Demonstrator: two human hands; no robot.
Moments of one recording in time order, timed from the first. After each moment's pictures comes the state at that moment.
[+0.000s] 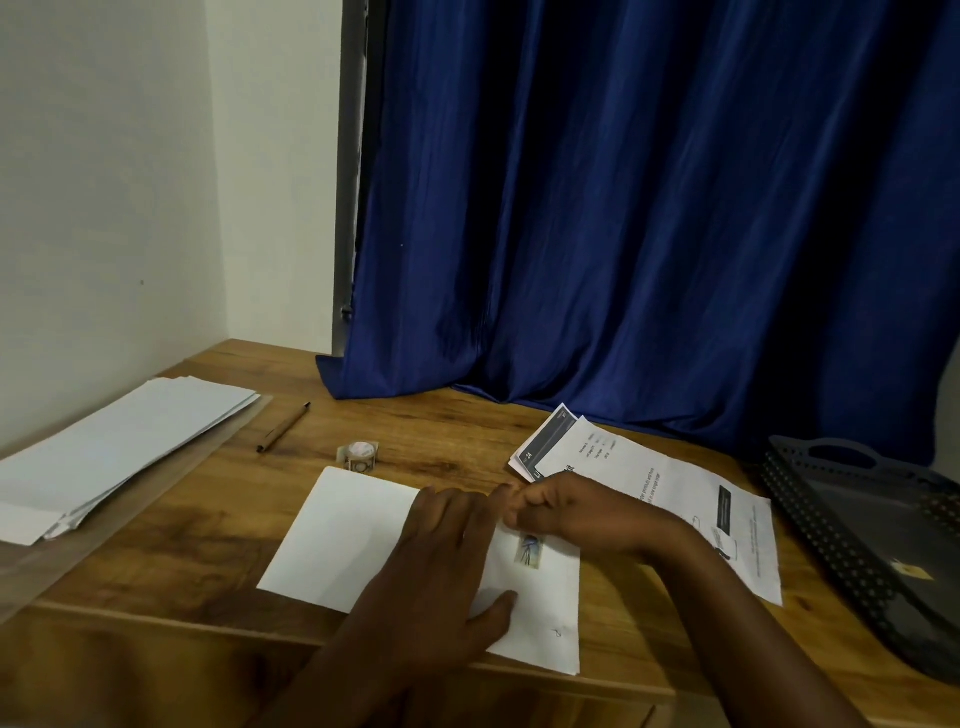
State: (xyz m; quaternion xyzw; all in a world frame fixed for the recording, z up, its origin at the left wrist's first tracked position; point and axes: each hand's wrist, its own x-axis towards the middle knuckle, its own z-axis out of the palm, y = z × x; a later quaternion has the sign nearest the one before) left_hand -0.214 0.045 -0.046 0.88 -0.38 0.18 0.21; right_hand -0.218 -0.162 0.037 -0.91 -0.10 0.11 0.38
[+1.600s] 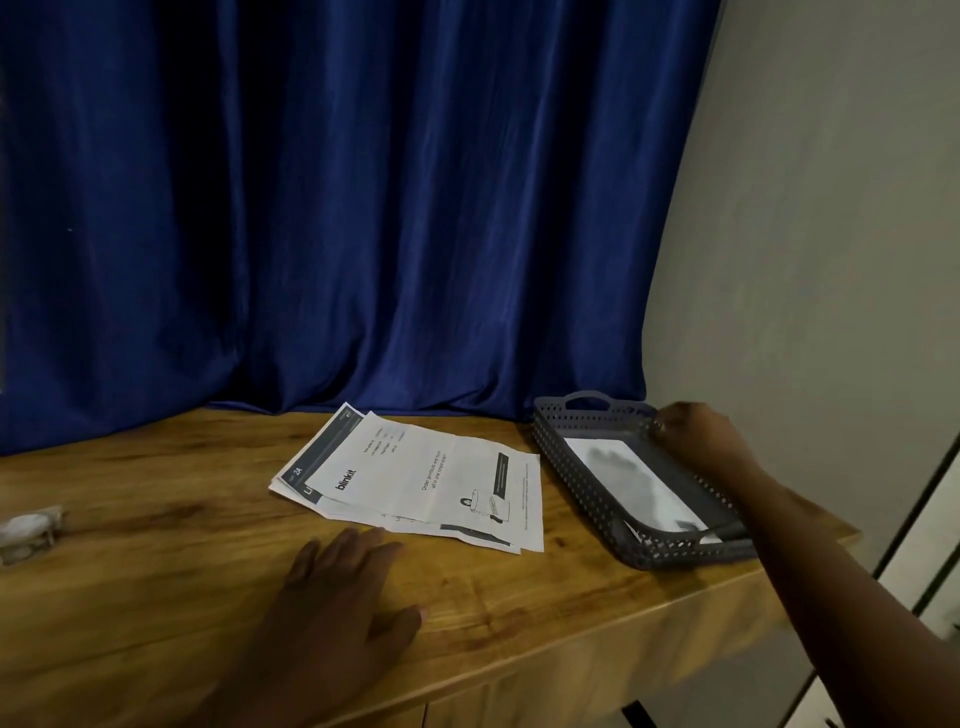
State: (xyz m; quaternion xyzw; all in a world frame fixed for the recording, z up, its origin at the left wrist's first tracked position) left_hand -0.209 -0.081 -0.062 0.89 -0.43 0.04 0.16; right_hand -0.355 -0.488 0.079 -0.87 0.42 -0.22 0.11
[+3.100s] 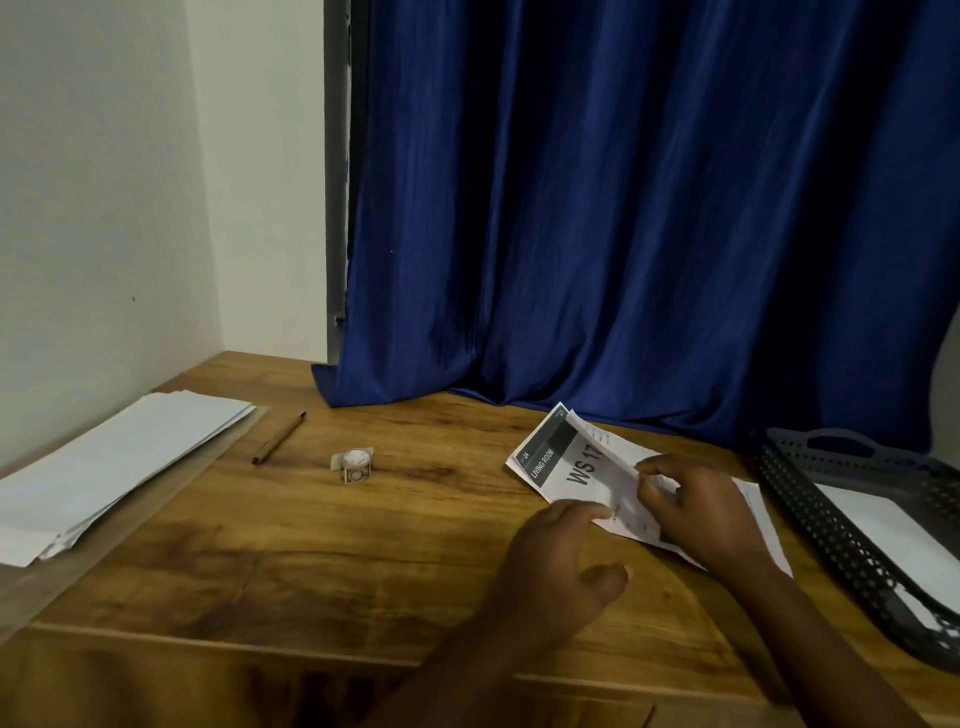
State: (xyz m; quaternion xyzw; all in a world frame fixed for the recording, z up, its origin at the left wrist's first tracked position) left_hand -0.214 -0.067 -0.046 0.81 -0.36 0.05 0.45; right_hand -0.225 -0.285 -0.008 -0.94 0.11 -0.28 0.17
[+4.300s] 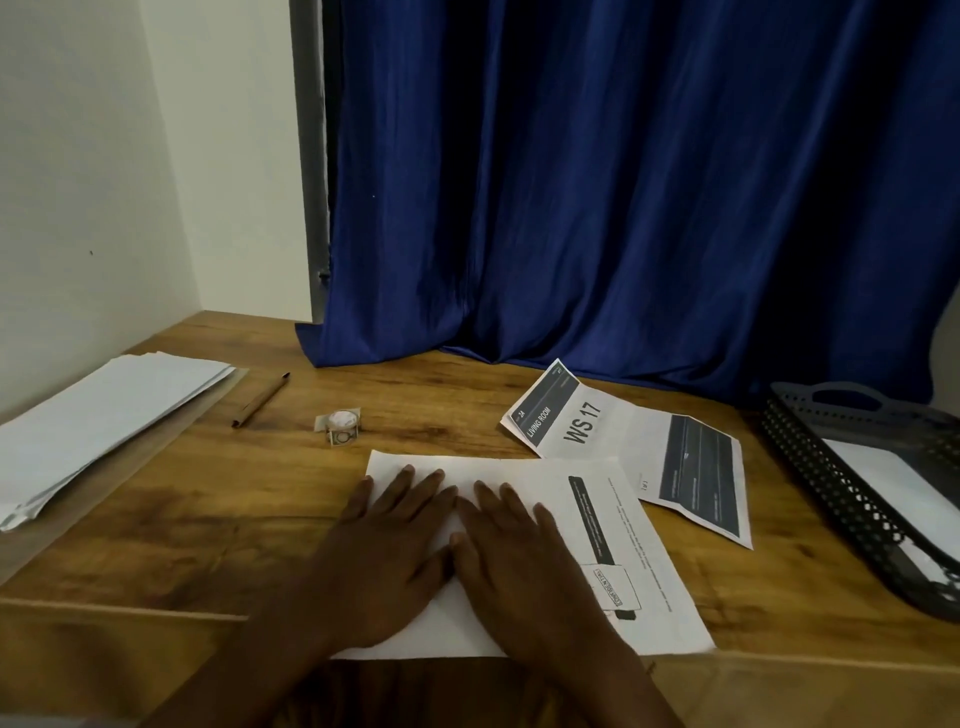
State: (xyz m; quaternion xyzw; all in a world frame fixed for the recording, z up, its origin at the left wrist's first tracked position) left_hand -0.187 0.073 -0.056 0.93 -0.36 0.02 0.02; right_hand -0.256 -0.101 -0.056 -0.99 -0.04 -0.08 0.13
